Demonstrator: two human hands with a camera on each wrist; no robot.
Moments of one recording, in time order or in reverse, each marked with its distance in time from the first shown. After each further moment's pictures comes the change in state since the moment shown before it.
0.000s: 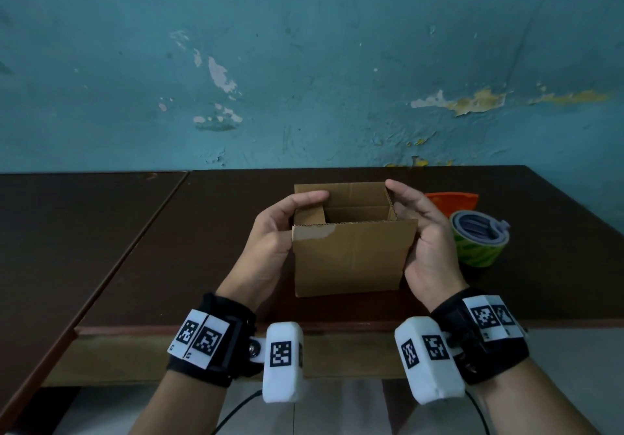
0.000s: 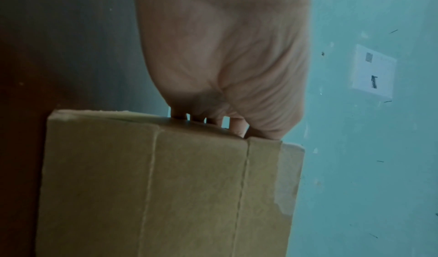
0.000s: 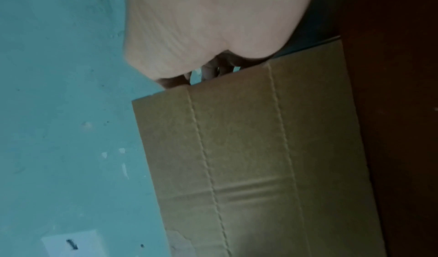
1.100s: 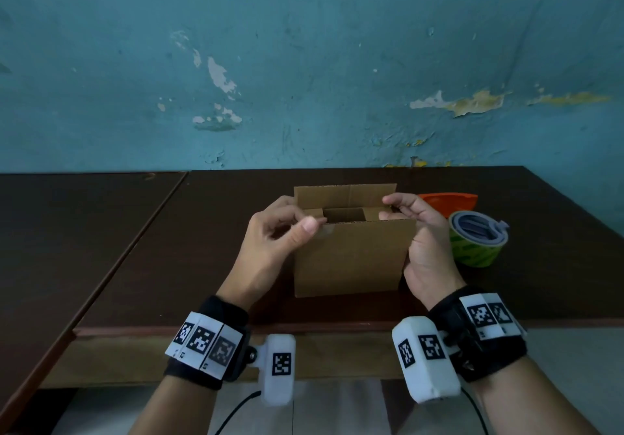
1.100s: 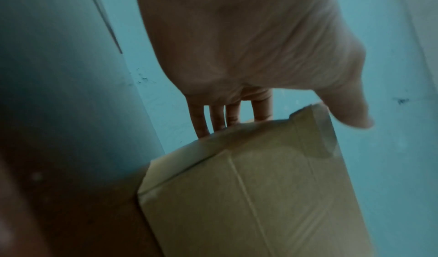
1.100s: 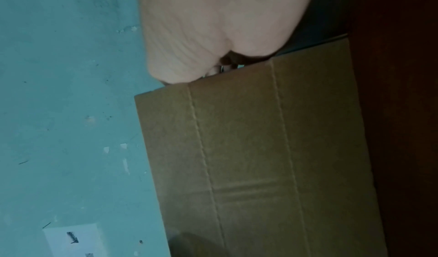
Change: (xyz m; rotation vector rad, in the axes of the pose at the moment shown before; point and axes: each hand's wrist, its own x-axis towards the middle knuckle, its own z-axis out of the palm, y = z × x) left_hand -0.007 0.000 -0.008 0.431 0.018 0.239; right_hand 0.004 0.005 0.001 -0.112 0.029 0.009
